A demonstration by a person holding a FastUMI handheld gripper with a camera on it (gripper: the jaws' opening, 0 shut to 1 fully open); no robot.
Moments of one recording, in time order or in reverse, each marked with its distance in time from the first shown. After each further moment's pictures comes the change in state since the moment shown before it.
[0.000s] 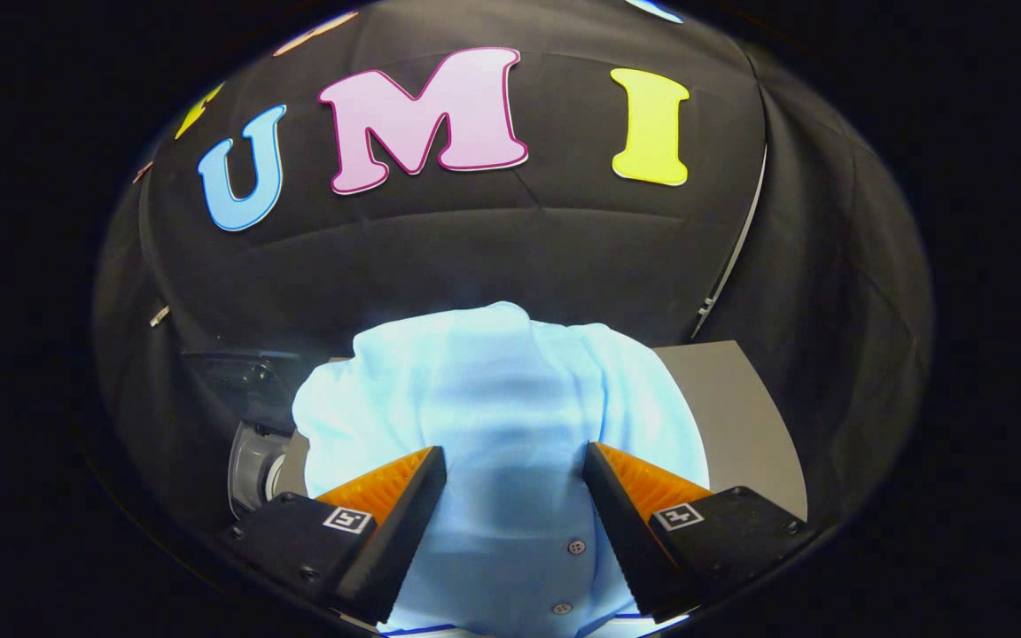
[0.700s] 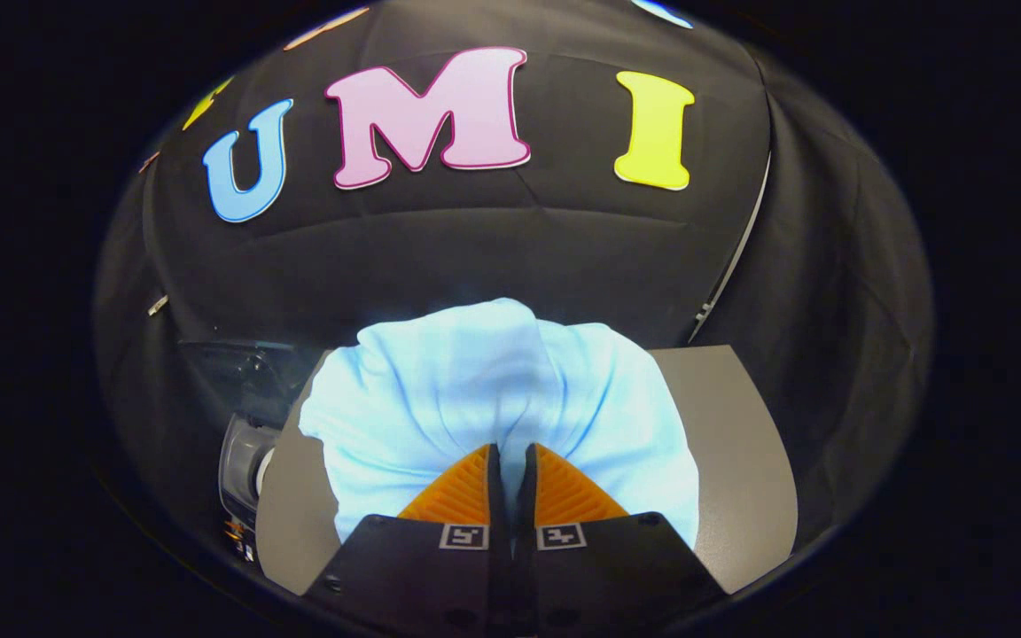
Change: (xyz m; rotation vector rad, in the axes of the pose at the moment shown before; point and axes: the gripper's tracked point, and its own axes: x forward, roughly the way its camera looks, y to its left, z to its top) arm -0.002 -0.003 -0.001 -0.023 -0.026 -0.003
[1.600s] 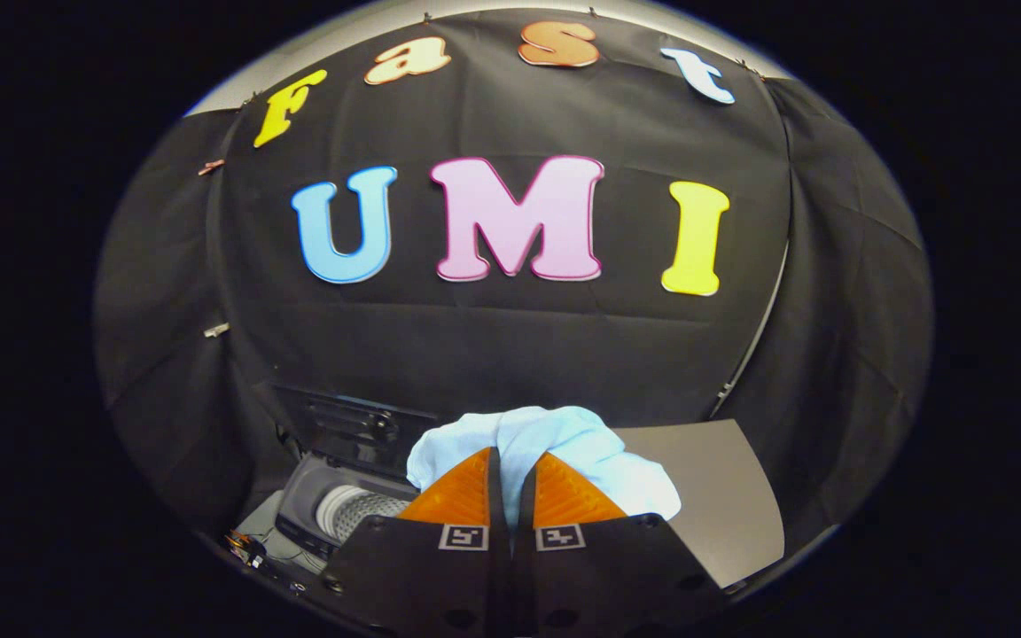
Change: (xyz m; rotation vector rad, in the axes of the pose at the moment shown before) arm -0.147 0.132 0.071 -0.066 -0.294 0.146
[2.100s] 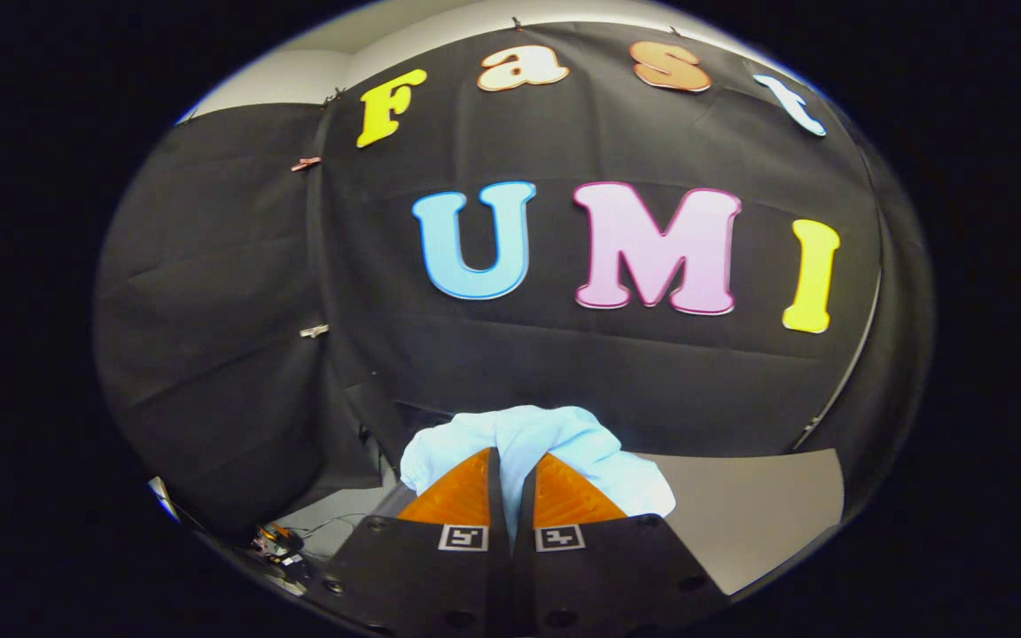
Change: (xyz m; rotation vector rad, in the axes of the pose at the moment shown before) arm 0.006 0.170 0.004 -0.050 0.004 0.300
